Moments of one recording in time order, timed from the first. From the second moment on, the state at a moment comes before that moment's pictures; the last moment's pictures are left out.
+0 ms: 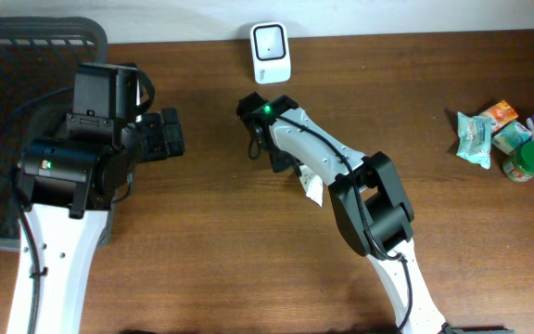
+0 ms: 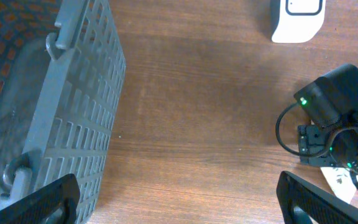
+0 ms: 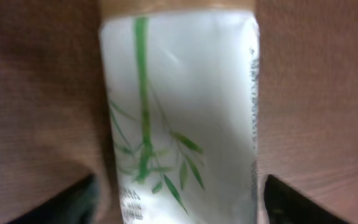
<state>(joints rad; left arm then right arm) -0.19 1.39 1.70 -1.22 -0.19 -0.24 0.58 2.40 1.97 -1.21 0.45 0.50</state>
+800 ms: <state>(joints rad) -0.19 1.39 1.70 -1.22 -0.19 -0.24 0.57 2.35 1.87 -1.19 0.46 0.53</state>
